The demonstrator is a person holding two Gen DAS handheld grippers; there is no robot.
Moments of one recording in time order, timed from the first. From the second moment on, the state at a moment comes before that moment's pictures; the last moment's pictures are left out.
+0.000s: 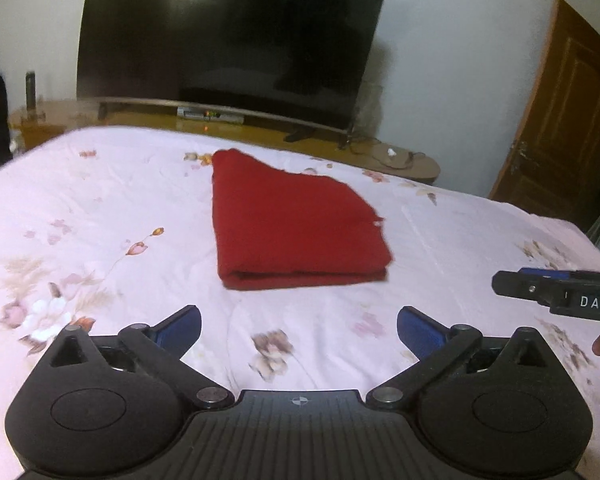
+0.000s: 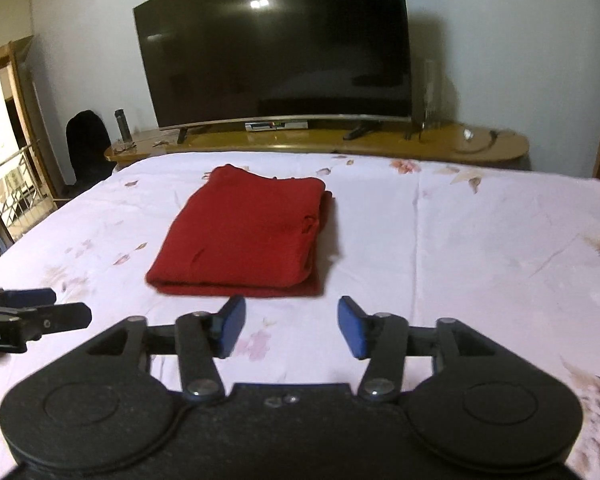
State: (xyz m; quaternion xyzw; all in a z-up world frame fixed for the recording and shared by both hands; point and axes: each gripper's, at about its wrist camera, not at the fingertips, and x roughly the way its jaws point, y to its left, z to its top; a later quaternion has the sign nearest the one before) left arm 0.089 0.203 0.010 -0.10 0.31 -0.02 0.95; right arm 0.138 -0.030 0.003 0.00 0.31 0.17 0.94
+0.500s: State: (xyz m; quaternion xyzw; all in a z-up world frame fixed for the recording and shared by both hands) left arm -0.038 0.153 0.057 -0.06 0.26 0.00 0.96; right arm 0.020 -0.040 0.043 -0.03 0.25 0.18 0.95
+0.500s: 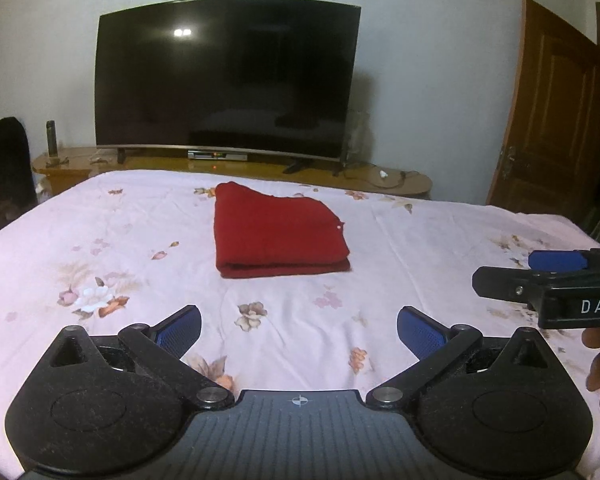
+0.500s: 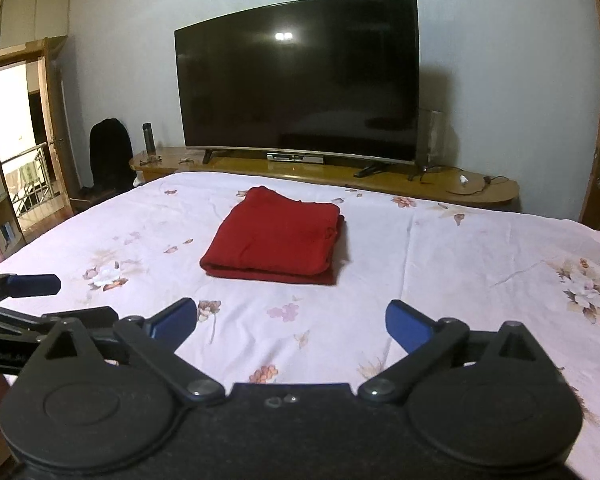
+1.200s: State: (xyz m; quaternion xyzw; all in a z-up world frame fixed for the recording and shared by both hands) left arm -0.060 0.136 0.071 -0.06 0.24 -0.01 0.97; right arm -0.014 -0.049 0.050 -0.01 0.23 0.18 0.95
